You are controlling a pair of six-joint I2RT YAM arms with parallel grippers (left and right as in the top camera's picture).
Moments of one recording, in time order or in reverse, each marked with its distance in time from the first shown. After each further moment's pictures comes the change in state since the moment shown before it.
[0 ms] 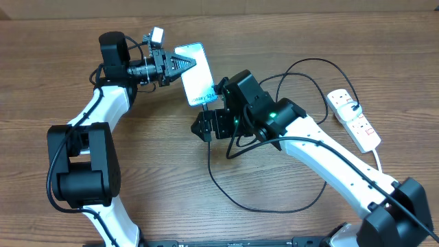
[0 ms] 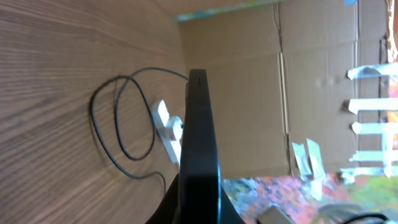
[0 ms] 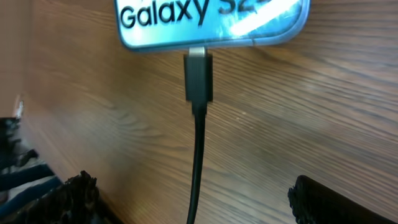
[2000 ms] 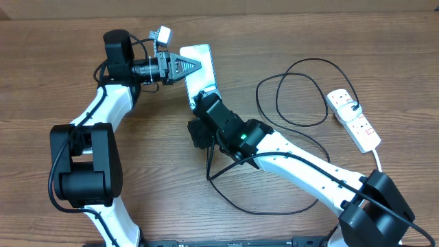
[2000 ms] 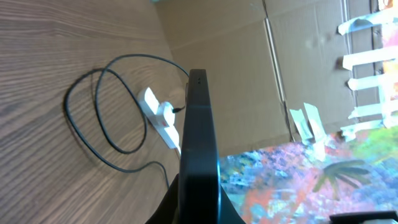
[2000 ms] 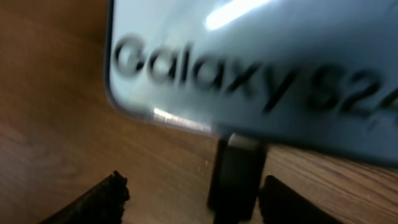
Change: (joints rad) left arm -0.024 0.000 0.014 0.000 0.087 0.128; right arm 0.179 0.082 -0.064 0.207 0.421 -0.051
